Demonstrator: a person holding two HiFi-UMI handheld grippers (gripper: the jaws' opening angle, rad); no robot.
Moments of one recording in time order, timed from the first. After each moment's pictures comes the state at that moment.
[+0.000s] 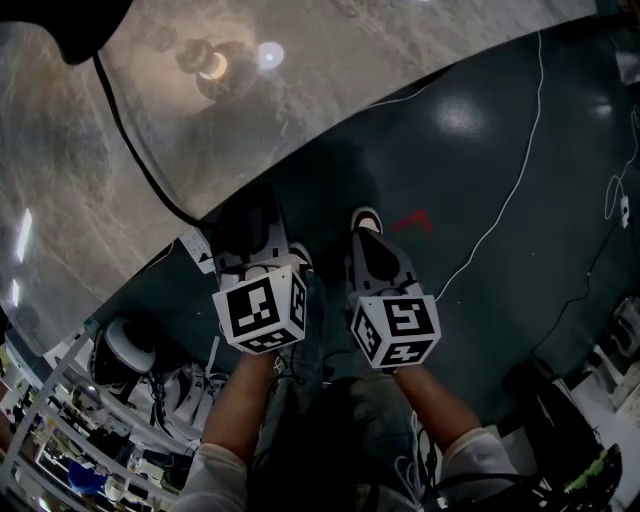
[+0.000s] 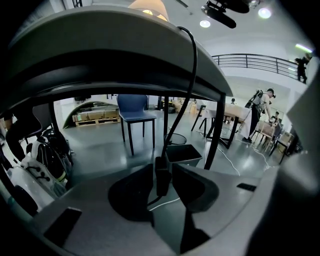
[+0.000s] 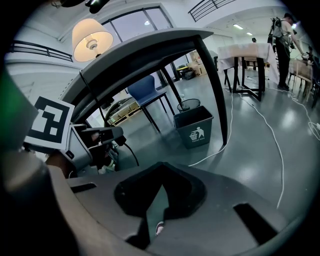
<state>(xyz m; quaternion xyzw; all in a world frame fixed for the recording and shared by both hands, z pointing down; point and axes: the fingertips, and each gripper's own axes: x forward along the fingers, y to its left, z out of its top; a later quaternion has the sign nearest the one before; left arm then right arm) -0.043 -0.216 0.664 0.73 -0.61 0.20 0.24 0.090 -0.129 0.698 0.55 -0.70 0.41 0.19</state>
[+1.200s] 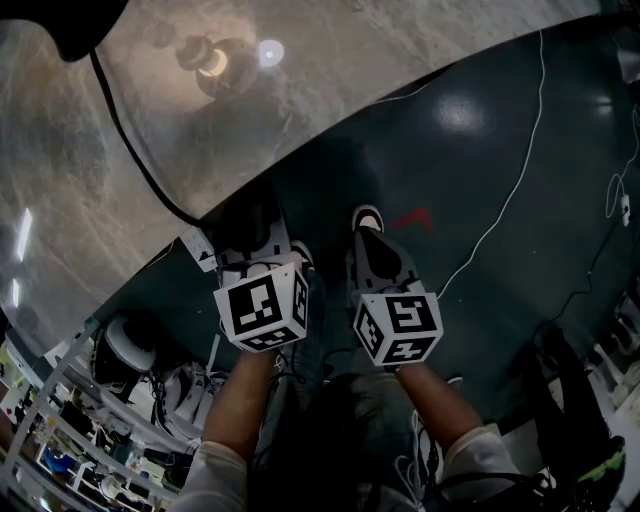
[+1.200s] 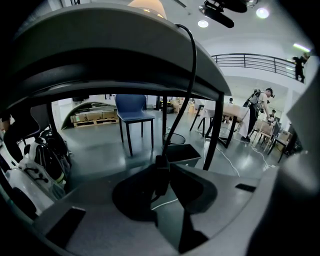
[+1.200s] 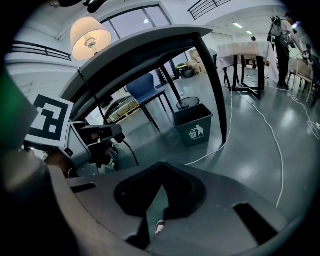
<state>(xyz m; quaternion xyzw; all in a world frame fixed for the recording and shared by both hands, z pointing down) -0.041 -0.217 0.666 0.74 -0.60 0.20 0.23 0.090 -0.126 0.705 0.55 -0.70 0.42 0.20</state>
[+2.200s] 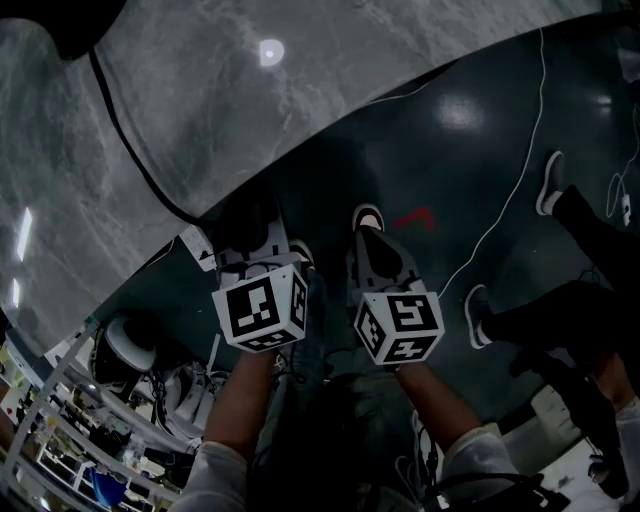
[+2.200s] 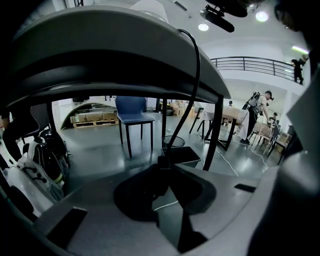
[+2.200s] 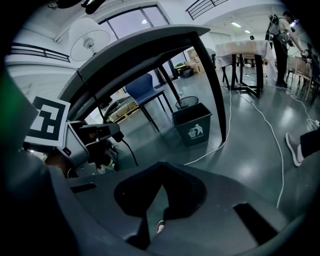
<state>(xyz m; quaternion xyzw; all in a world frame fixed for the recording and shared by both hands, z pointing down) -0.041 -0.218 0.664 0.74 -0.60 0.19 0.23 0.091 -0.125 0.708 0.55 -0.69 0.43 0.19</state>
